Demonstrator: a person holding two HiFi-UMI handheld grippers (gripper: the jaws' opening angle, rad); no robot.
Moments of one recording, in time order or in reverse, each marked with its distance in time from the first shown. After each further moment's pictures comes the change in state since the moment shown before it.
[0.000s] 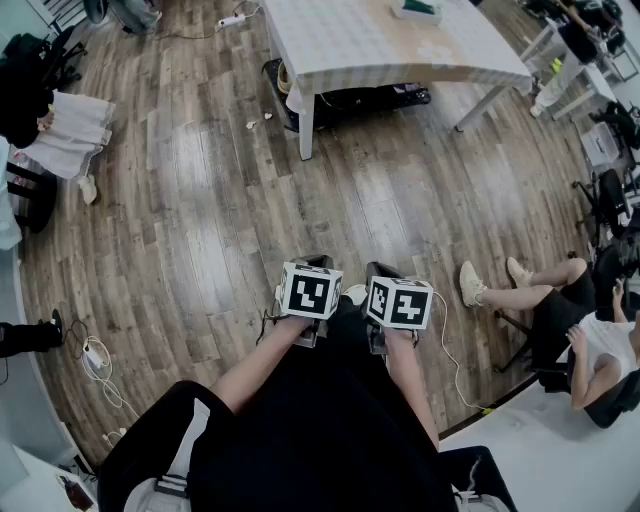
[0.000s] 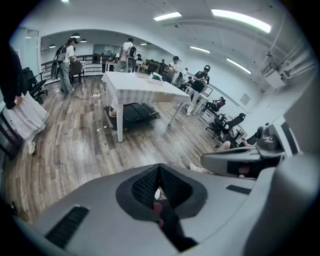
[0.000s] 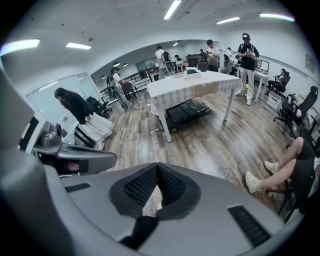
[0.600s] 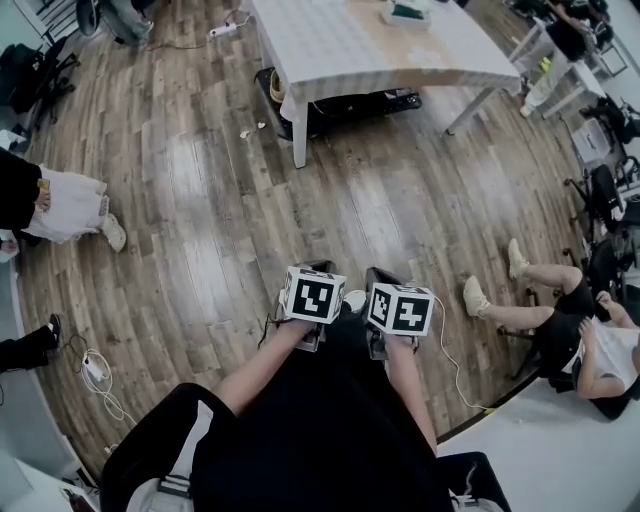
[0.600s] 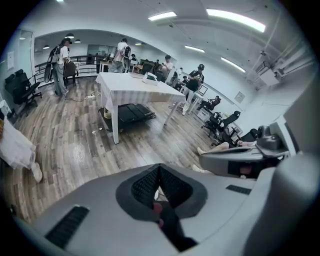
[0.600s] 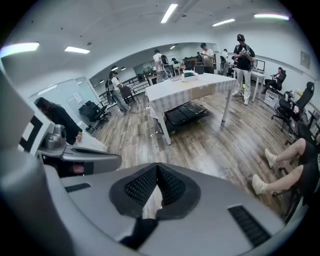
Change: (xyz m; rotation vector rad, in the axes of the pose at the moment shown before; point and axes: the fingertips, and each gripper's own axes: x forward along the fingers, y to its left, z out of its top) left arm -0.001 -0.004 0.003 0.050 0.007 -0.028; right arm -0.006 0.009 0.002 0.039 -0.041 0.019
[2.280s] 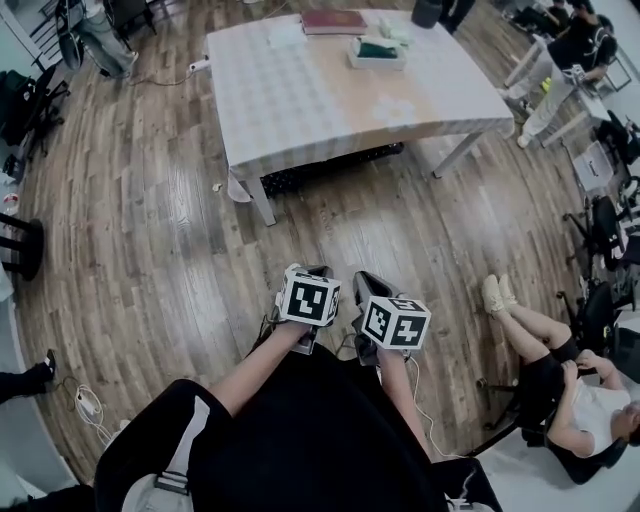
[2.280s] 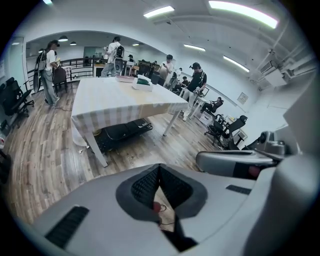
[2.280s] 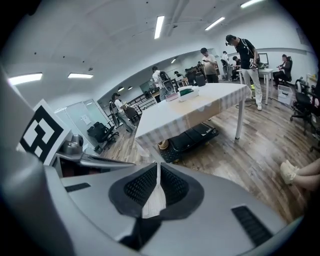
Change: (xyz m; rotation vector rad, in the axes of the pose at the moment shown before) left arm 0.175 -0.042 0.261 0.024 -0.019 0.007; right arm 0.087 -0.159 0.250 0.044 -0.173 0.161
